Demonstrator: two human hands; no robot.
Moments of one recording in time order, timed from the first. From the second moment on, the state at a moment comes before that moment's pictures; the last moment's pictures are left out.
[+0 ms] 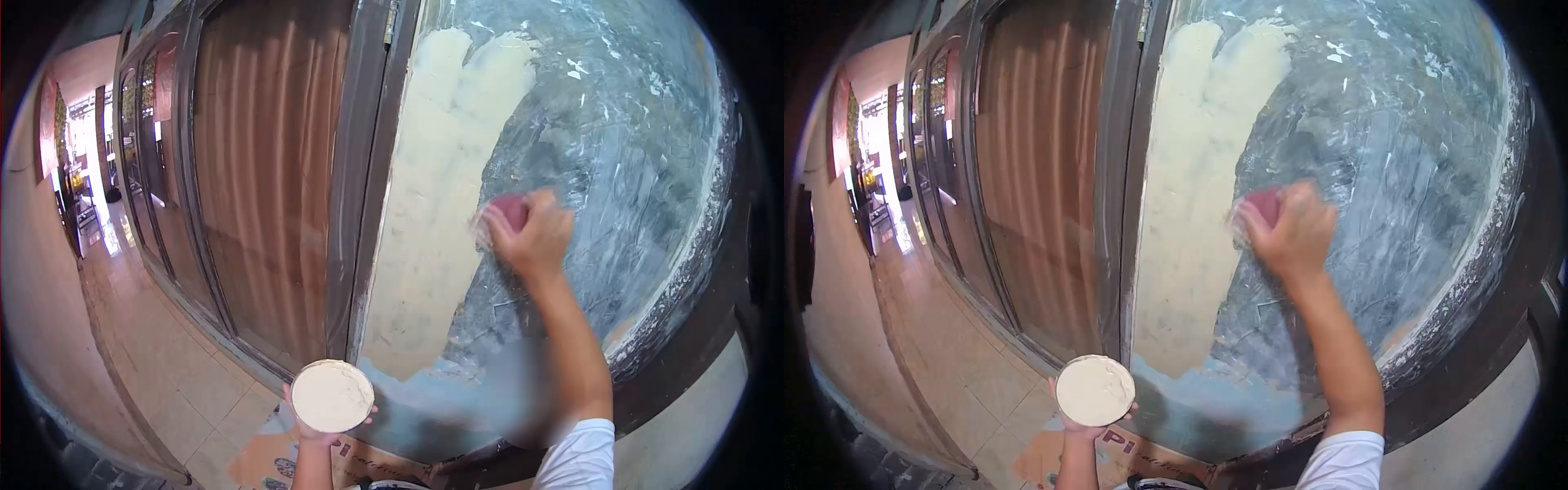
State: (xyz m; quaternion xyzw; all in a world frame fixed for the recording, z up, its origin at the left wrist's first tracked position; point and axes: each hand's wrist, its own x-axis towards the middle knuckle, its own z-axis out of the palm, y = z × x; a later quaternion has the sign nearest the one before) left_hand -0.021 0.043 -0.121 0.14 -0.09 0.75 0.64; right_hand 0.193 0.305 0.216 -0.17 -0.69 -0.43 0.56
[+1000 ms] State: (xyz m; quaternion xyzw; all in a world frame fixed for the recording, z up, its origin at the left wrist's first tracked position) left_hand -0.035 0.045 -0.129 0.13 -0.12 0.74 0.65; right_hand 0.194 0.302 0.212 -0.16 -0.67 -0.43 0.59
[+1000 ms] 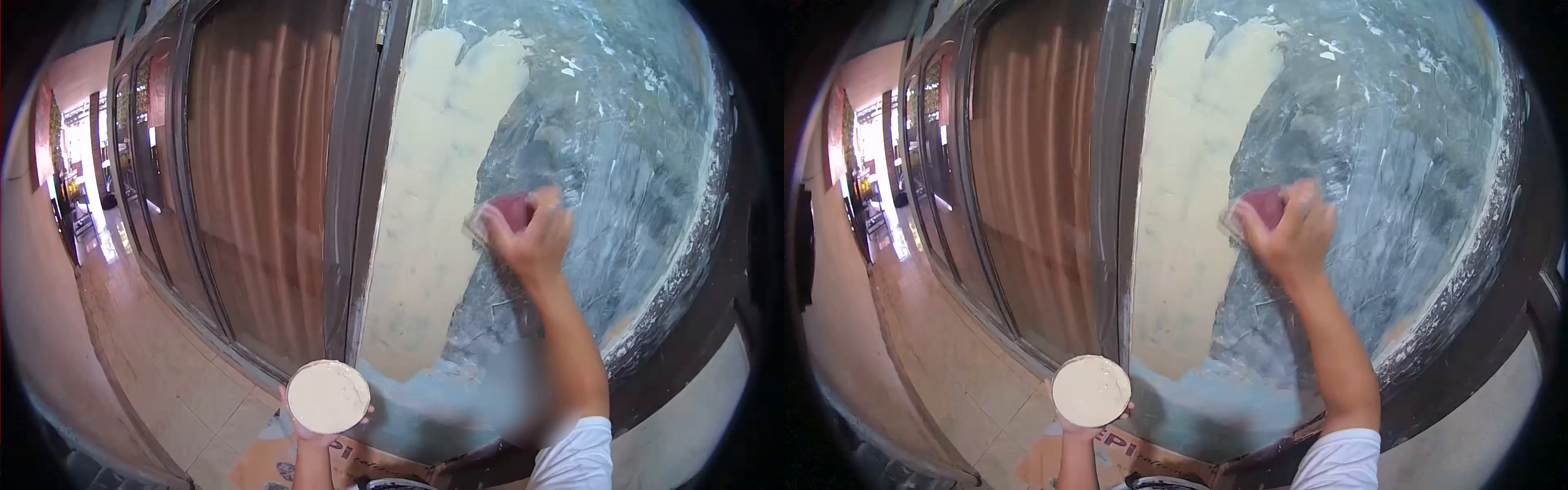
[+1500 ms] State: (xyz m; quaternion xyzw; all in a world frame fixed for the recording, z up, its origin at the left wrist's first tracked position) left_hand -0.036 0.034 -0.115 0.08 -0.17 0.75 0.64; right_hand 0.200 0.292 0.158 -0.17 -0.77 -0.38 0.49
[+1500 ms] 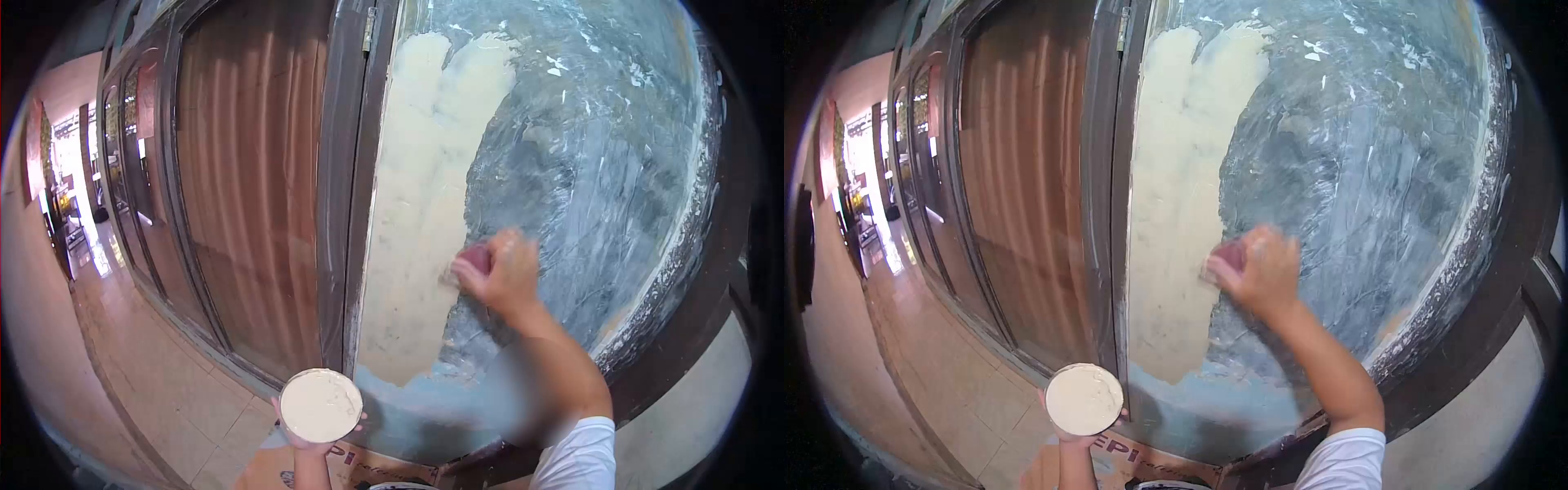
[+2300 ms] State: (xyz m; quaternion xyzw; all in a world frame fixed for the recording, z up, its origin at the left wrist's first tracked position) left_hand -0.046 0.027 -0.123 0.13 -0.06 0.77 0.63; right_hand 0.228 0.294 0.192 -0.24 -0.69 -0.35 0.58
